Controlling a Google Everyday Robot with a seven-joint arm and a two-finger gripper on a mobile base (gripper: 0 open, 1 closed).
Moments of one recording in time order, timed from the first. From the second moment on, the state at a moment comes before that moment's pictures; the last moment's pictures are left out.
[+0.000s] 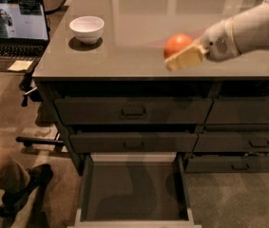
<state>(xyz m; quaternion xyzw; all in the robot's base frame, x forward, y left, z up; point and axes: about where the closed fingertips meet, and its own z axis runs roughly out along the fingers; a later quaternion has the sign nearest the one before) 0.601 -0.131 0.930 -0.38 0.80 0.25 0.38</state>
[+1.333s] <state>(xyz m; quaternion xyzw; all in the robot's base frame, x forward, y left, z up) 0.516 -0.075 0.704 -0.33 0.90 0.19 0.23</state>
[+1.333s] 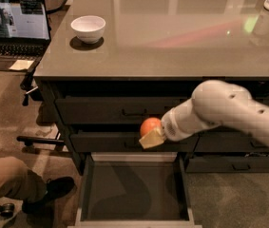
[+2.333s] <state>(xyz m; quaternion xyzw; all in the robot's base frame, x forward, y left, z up) 0.496 -0.041 0.597 -0.32 0.91 0.18 0.19</state>
